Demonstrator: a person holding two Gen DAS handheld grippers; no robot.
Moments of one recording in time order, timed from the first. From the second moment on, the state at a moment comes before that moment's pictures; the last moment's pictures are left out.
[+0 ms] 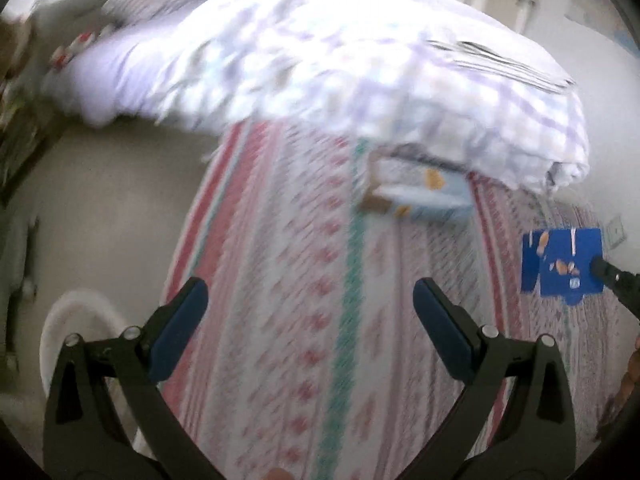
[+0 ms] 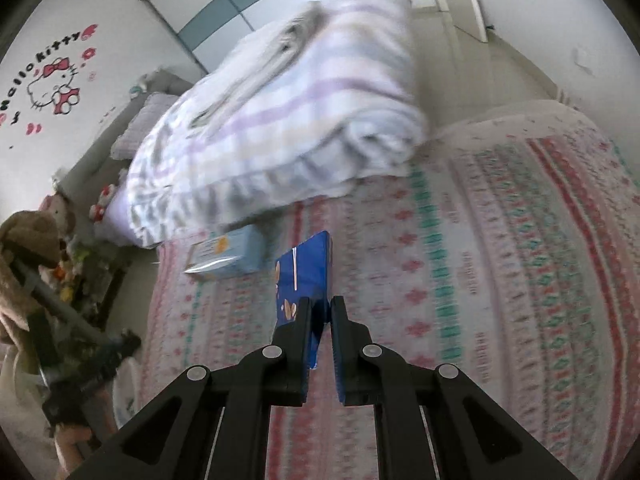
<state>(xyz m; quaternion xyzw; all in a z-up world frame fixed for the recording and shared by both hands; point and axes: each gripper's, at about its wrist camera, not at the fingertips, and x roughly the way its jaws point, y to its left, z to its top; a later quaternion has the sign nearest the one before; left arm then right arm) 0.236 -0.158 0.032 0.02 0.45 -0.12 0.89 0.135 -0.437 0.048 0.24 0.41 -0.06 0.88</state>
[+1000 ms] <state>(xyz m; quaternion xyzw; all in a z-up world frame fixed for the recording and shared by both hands) 0.288 -0.306 -0.023 0.38 0.41 -0.31 0.77 0.114 -0.526 0.005 0.33 0.43 -0.08 0.84</state>
